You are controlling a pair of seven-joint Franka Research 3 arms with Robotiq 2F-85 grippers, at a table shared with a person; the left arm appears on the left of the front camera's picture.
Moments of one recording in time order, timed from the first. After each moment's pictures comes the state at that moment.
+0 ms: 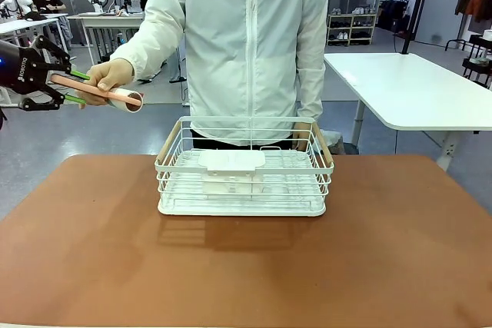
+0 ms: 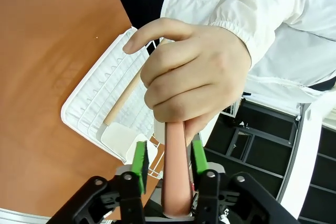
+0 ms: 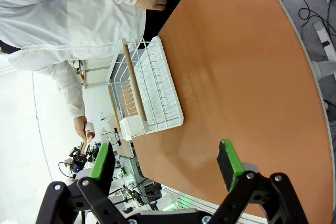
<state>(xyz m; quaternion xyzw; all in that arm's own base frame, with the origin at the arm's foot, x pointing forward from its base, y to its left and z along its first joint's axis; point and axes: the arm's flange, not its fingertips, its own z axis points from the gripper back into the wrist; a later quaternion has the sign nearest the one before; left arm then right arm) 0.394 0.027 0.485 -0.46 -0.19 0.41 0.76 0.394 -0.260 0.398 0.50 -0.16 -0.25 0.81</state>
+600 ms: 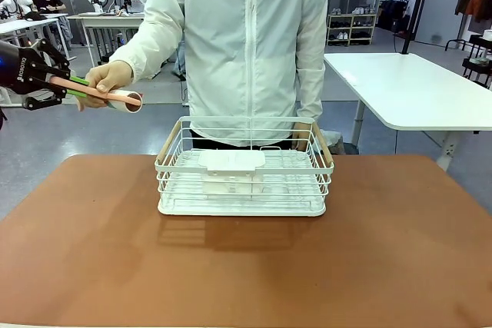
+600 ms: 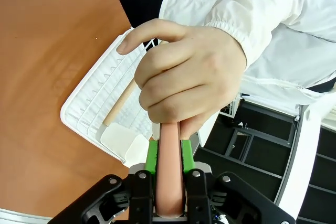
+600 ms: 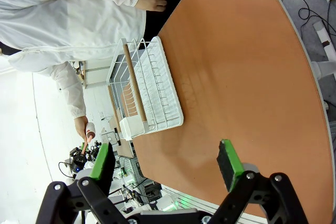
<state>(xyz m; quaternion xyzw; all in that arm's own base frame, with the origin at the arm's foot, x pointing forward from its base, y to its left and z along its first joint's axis) 0.394 0.029 0.485 -0.47 -0.20 0.41 0.76 0.394 -0.260 0.398 0.50 -0.16 -0.25 0.81</state>
